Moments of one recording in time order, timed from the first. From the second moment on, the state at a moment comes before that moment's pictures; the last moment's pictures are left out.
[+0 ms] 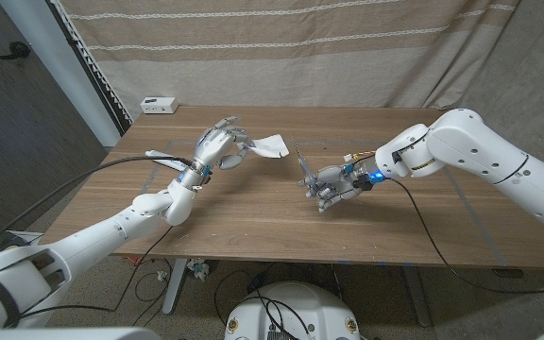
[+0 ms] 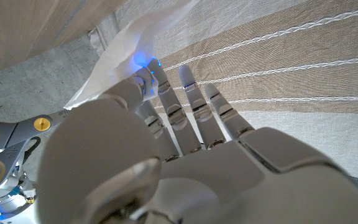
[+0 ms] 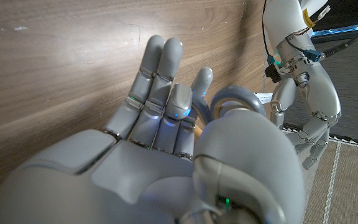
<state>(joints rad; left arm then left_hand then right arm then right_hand) 0.63 0.77 0.83 -1.24 0.88 -0.33 1.08 0.98 -0.02 0.78 -0.13 0.24 1.04 -0.21 0.55 0.23 1.09 -0.19 0.41 0.51 0.81 -0.10 0.21 0.49 0.37 -0.03 0.33 0.21 -0.56 -0.91 -0.57 -2.17 1.14 -1.16 0.04 0.88 0.15 0.25 0.09 0.28 0.83 0.07 1.06 0.68 1.08 -0.05 1.41 1.22 1.04 -0.12 0.91 0.69 0.83 -0.10 0.92 0.63</state>
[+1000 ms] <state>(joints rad) 0.72 0.71 0.68 -1.20 0.93 -0.38 1.11 0.98 -0.02 0.78 -0.13 0.23 1.04 -0.21 0.55 0.23 1.09 -0.19 0.41 0.51 0.81 -0.10 0.21 0.49 0.37 -0.03 0.33 0.21 -0.54 -0.90 -0.59 -2.16 1.12 -1.13 0.03 0.88 0.15 0.26 0.09 0.30 0.84 0.07 1.05 0.68 1.08 -0.05 1.42 1.20 1.04 -0.12 0.93 0.66 0.80 -0.09 1.01 0.59</state>
